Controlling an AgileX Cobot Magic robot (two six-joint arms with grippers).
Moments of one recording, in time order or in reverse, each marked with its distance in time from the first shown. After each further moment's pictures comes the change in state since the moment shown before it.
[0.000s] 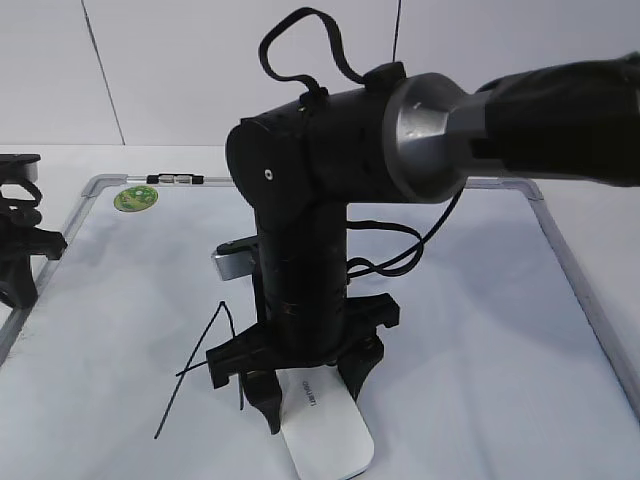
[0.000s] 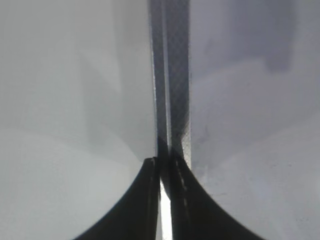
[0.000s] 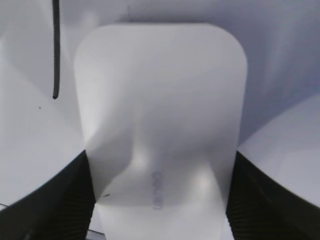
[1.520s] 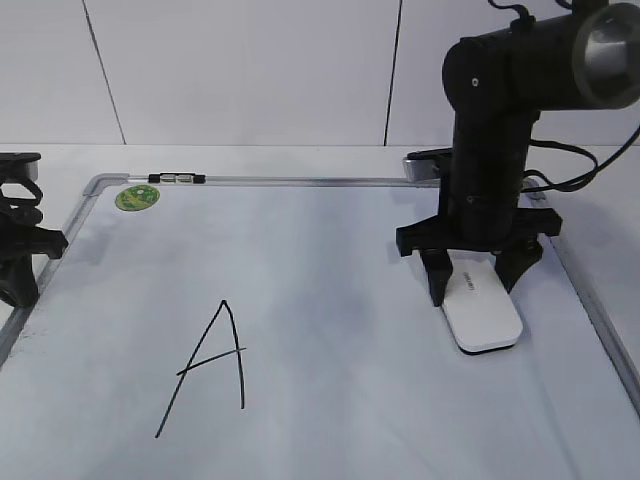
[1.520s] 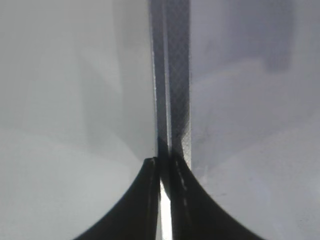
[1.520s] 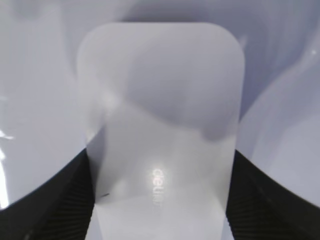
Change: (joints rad) left arm 0.000 0.000 0.000 -0.004 -0.005 0.000; right arm -0.440 -0.058 0.020 -0.140 -0.016 -0.087
